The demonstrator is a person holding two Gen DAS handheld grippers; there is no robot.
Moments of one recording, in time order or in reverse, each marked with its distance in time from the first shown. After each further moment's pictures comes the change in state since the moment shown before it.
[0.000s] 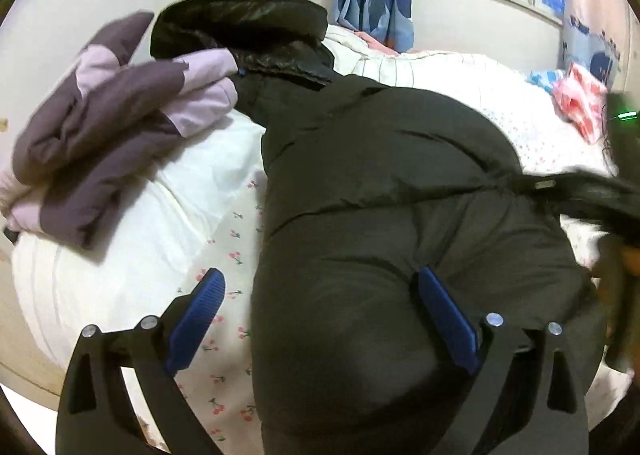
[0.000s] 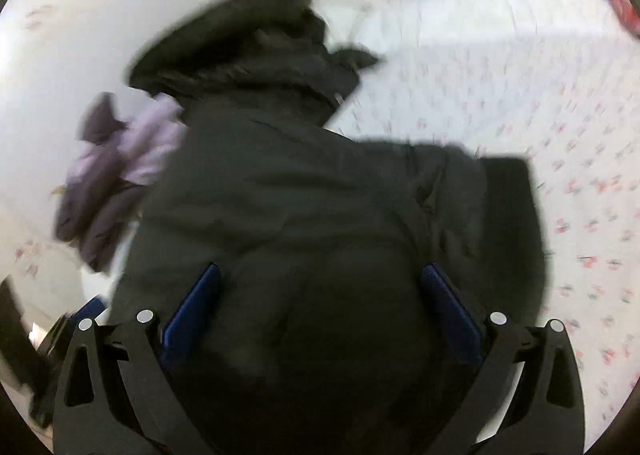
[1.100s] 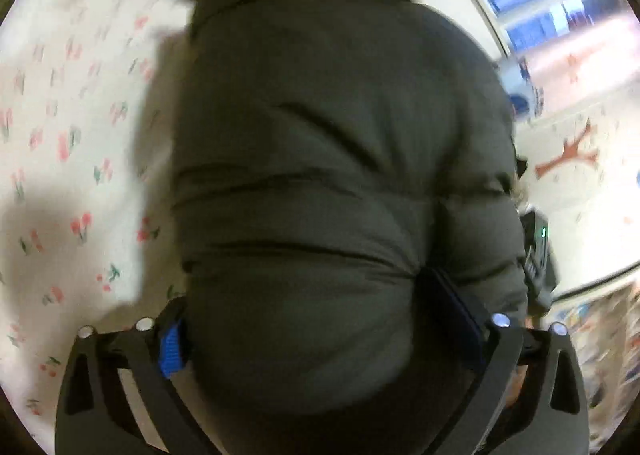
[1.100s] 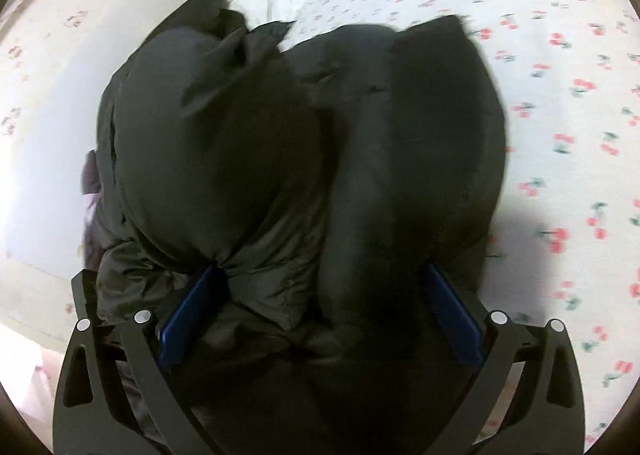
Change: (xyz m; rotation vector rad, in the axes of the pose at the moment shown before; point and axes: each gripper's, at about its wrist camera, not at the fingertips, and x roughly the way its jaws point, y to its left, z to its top) left arm 0.079 -0.020 -0.010 -0.286 0.360 -0.694; right arm -0.022 -0.145 -0.039 0.368 0.161 0.131
